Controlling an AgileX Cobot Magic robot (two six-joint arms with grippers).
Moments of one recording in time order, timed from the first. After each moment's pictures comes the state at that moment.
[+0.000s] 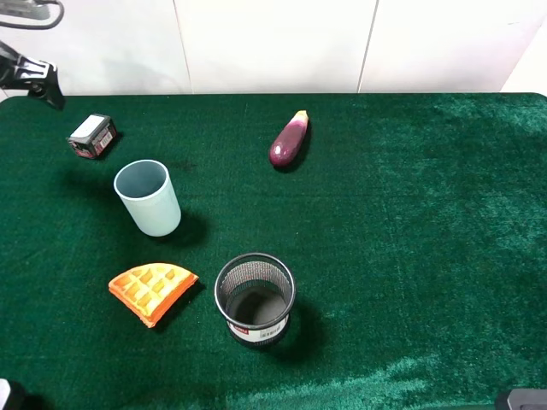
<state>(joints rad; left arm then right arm) 0.12 1.77 -1.19 0.10 0.49 0.17 0.02 -0.01 -0.50 -0.08 1.03 0.12</state>
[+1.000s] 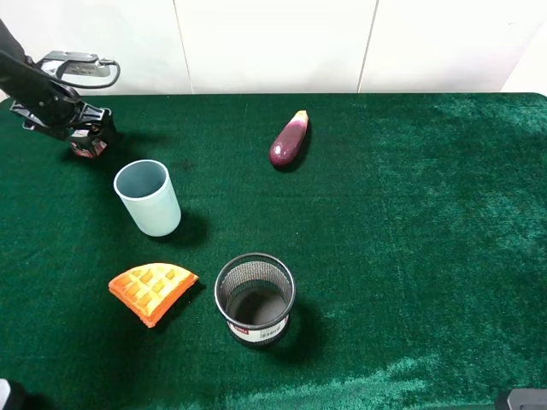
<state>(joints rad) 0.12 2.15 -1.35 -0.18 0.40 0.49 0.02 -0.01 -0.50 -0.08 1.03 0.12</state>
